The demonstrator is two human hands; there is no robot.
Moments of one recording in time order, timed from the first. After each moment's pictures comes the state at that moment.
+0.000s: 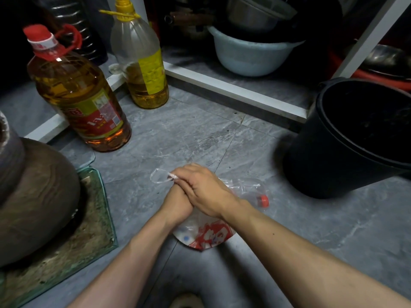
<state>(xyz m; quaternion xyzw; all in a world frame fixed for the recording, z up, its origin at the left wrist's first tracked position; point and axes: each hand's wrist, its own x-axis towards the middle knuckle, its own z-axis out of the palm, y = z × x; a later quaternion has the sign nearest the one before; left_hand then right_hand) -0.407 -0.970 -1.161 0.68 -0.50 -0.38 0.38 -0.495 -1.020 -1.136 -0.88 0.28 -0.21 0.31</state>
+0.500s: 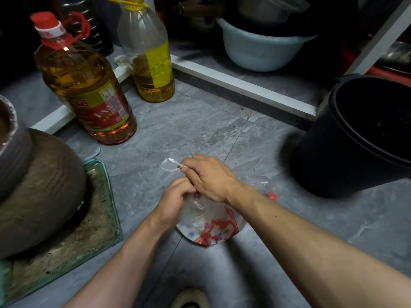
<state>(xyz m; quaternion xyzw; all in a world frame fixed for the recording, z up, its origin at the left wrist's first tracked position) -0.389 -0.955 -1.160 0.52 -0.27 -0.61 0.53 -0.490 -1.040 -1.133 -0.90 0.33 -0.10 0.25</state>
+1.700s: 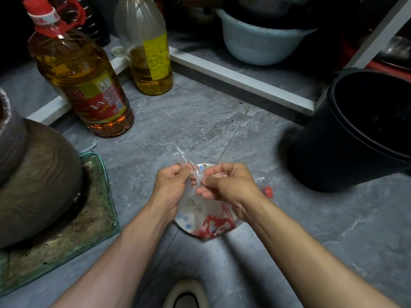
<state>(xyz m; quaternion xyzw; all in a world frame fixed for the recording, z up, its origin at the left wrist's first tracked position) -0.393 -0.964 -1.158 0.62 -0.15 -0.53 0.56 -0.523 -0.999 -1.106 -0.36 0.56 -0.22 0.71</state>
